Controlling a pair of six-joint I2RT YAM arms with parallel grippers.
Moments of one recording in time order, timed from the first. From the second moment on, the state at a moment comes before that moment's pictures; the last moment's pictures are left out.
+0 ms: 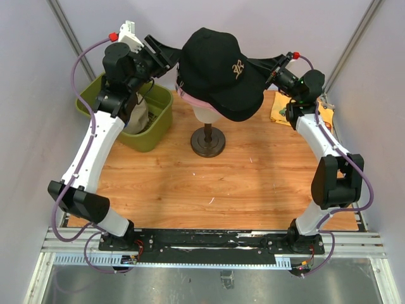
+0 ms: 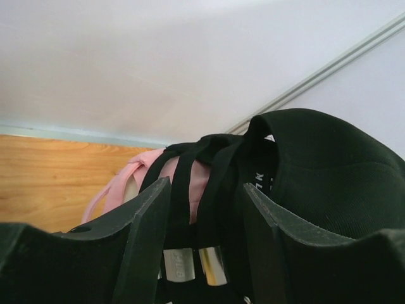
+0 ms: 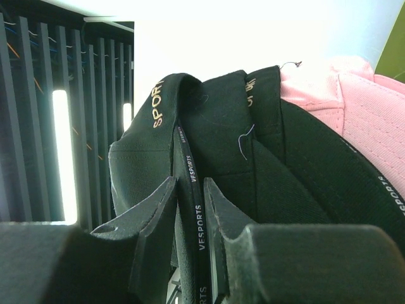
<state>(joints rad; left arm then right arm) -0.30 1.51 1.76 -0.19 0.16 -0.80 0.10 1.68 1.39 0.77 -0.81 2.01</state>
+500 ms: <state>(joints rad) -0.30 1.64 1.99 -0.44 0.15 -0.70 0.10 1.70 1.42 0.75 -0.82 2.00</state>
